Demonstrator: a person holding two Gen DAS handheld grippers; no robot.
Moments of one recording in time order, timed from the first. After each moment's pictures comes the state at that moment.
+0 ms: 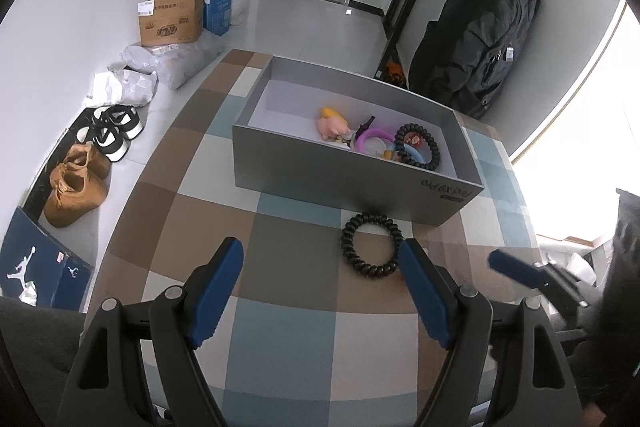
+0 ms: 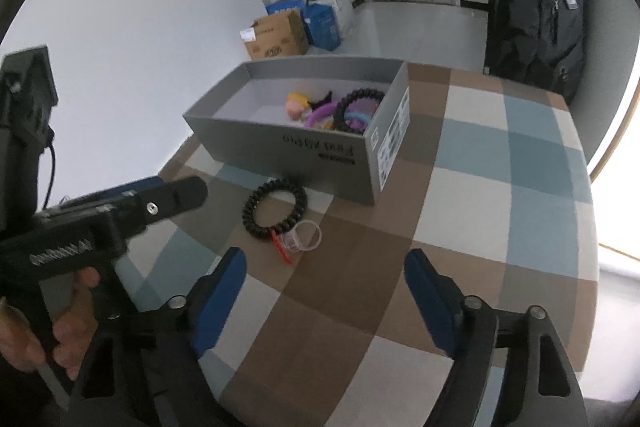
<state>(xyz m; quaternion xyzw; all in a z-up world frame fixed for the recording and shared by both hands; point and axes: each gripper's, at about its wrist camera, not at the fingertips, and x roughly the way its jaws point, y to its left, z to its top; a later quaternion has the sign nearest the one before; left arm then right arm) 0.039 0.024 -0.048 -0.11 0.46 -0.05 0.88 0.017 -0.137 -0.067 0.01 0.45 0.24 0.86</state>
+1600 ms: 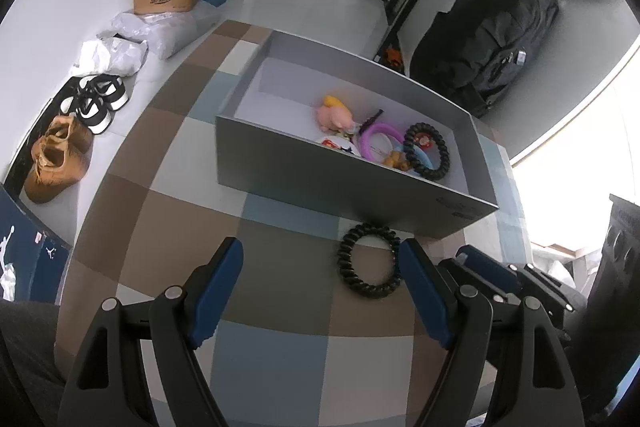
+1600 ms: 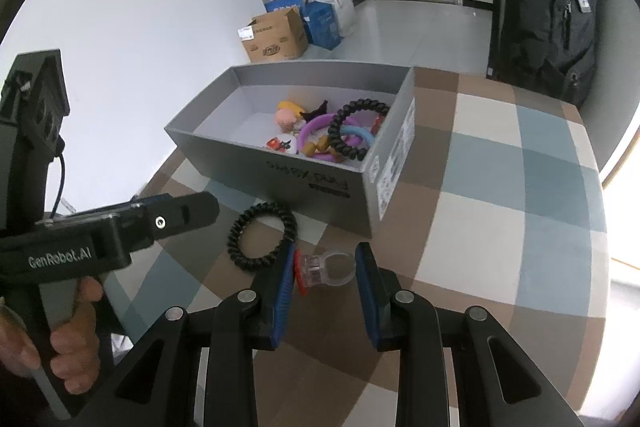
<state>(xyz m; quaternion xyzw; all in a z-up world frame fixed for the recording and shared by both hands) 0.063 0.030 -0.064 -0.15 0.50 -0.06 0.85 0.048 -0.133 -0.071 0.01 0.45 0.24 0.86</state>
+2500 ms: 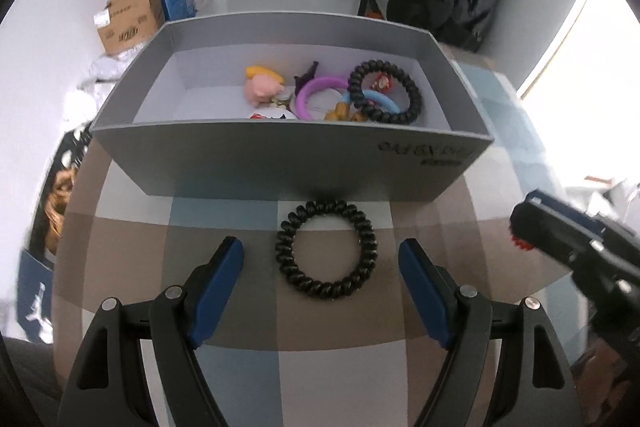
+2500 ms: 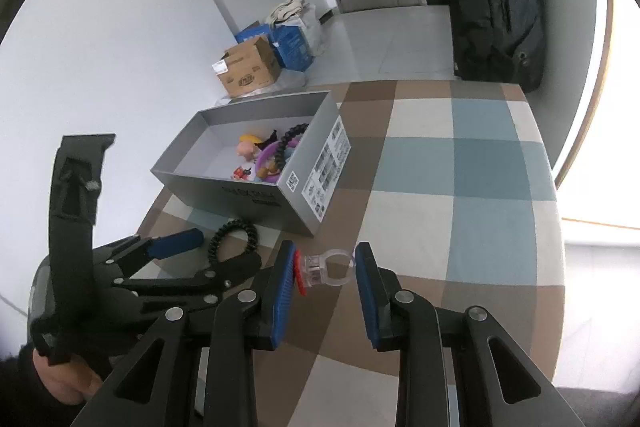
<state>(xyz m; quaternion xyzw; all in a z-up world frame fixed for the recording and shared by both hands) 0.070 -0.023 -0.082 -0.01 0.52 -0.07 0.85 0.035 -0.182 -0.057 0.08 0.44 0.20 0.87</state>
